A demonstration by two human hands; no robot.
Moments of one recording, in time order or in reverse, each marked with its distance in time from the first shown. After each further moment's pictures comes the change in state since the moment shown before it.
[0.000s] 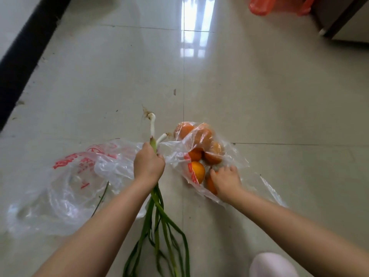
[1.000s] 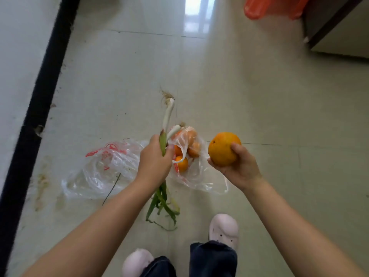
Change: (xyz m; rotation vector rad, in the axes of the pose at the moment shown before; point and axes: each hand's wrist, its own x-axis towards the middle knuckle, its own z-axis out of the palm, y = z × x) left_hand -0.116 0.150 -0.145 -0.238 -0.170 0.024; right_hand -0.157 0.092 -0.198 2.630 -0.146 0.048
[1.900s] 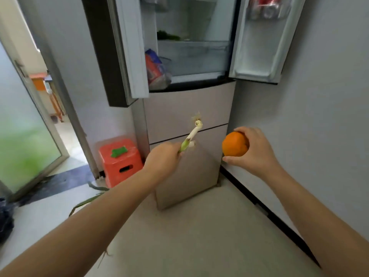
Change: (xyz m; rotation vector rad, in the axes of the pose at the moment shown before) left_hand -0.278 0.841 0.115 0.724 -0.036 1.184; right_hand -0.582 -0.691 0.001 -1.342 0.971 -1.062
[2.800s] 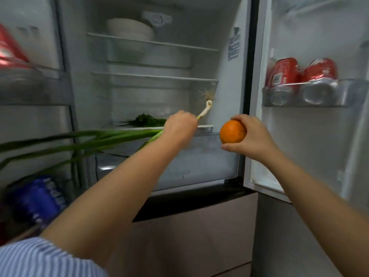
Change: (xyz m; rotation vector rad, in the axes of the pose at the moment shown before) left_hand 0.625 0.047 -0.084 0.643 0.392 -0.039; right_hand 0.606 0.112 -0.058 0.057 0.147 -0.370
